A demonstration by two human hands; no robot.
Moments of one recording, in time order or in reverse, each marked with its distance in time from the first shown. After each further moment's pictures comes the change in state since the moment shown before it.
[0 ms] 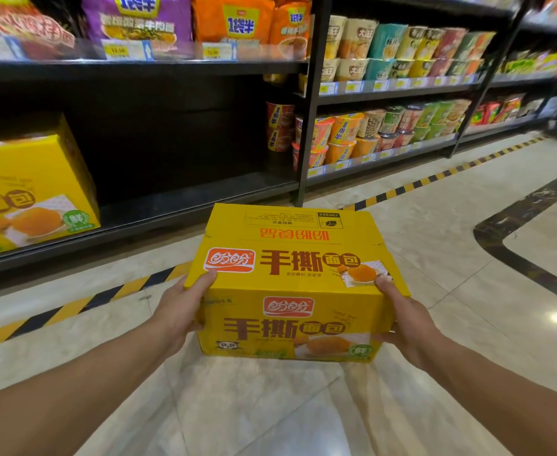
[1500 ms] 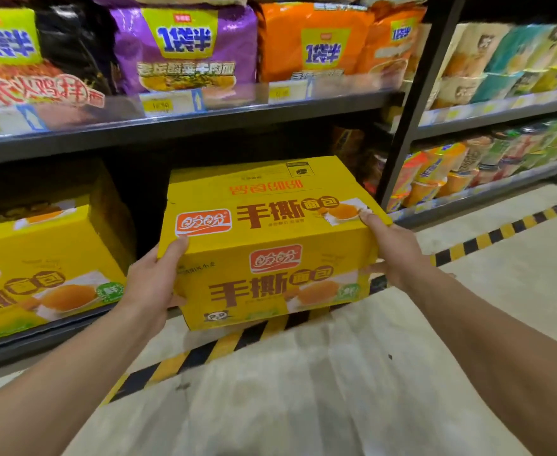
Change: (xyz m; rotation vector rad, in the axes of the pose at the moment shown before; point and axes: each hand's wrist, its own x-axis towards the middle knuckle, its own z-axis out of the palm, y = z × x) left_hand 0.164 0.207 -0.092 -0.133 0.356 0.178; right_hand 0.207 -0.235 0.260 -0.113 -0.154 -0.108
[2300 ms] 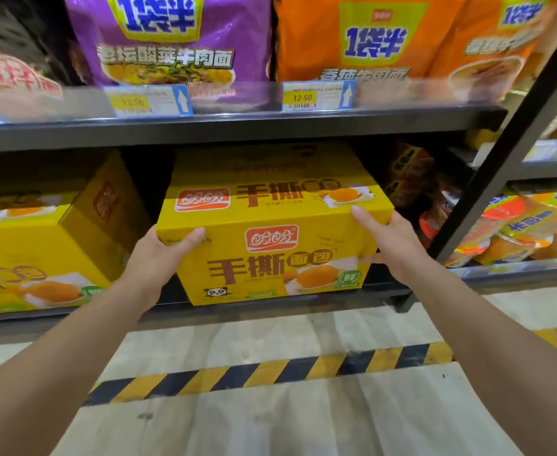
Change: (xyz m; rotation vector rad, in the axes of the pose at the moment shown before) left_hand 0.107 0.015 0.074 0.180 0.181 0.083; right_hand 0.182 -0.054 0.051 -0.135 -0.404 -0.182
